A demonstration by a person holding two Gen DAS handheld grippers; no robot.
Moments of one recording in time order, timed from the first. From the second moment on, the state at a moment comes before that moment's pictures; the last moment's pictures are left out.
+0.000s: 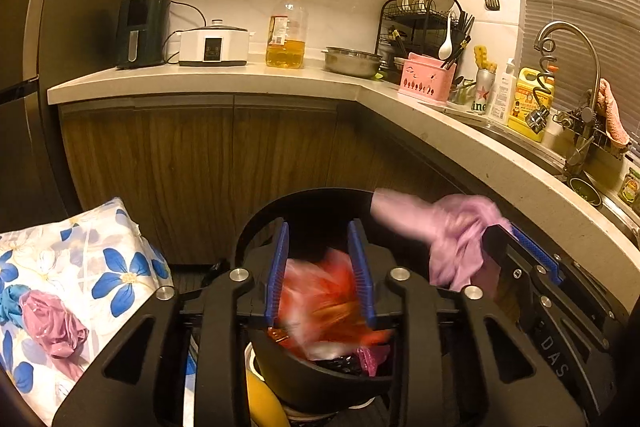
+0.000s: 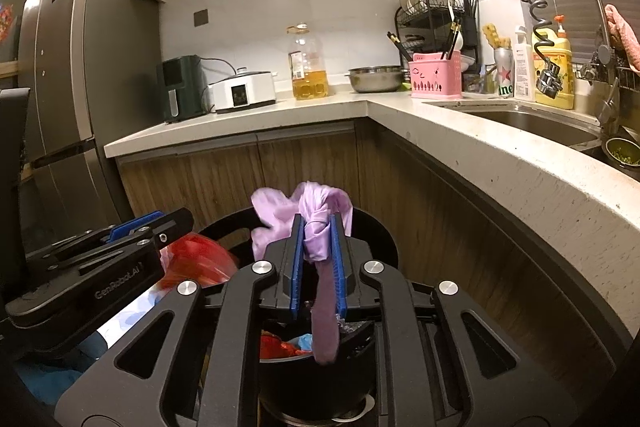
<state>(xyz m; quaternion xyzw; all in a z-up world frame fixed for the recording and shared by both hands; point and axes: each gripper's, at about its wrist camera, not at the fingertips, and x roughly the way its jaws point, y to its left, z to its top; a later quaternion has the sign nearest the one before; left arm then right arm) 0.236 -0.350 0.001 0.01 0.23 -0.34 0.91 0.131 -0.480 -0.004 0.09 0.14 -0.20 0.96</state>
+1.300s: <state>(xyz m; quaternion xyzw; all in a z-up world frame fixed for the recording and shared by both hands) 0.173 -0.127 -0.019 -0.03 0.20 -0.13 0.97 0.101 -0.339 -0.007 0.09 0.14 -0.12 0.98</state>
